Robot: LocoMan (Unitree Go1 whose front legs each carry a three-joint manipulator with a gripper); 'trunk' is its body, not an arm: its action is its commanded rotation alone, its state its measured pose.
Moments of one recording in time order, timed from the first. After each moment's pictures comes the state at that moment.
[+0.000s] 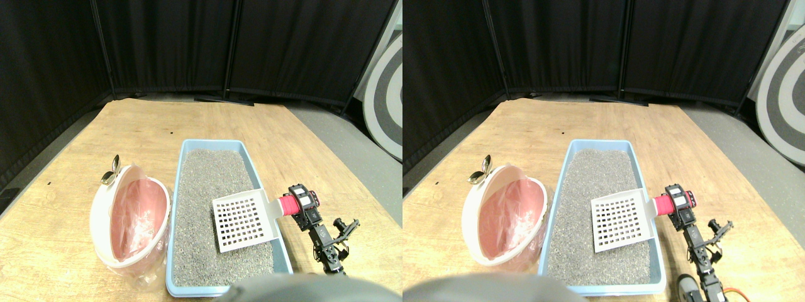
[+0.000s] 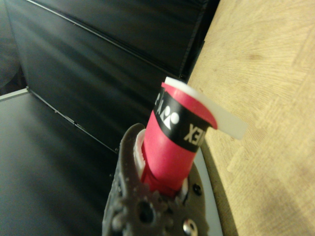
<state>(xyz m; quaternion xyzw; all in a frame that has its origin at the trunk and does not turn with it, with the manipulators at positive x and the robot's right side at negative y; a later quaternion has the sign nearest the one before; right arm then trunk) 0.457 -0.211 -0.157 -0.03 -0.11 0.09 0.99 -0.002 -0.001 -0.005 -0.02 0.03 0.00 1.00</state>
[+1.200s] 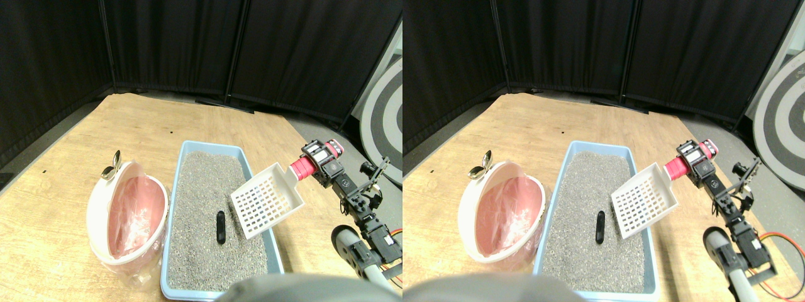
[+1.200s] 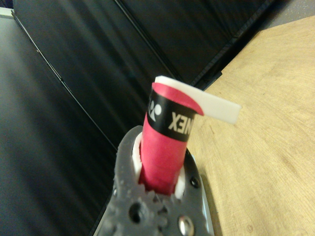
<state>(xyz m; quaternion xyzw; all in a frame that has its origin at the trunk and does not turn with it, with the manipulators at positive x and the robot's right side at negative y) 0.491 -0.212 -0.063 -0.25 -0.10 0.12 0.95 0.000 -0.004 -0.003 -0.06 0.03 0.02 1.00</state>
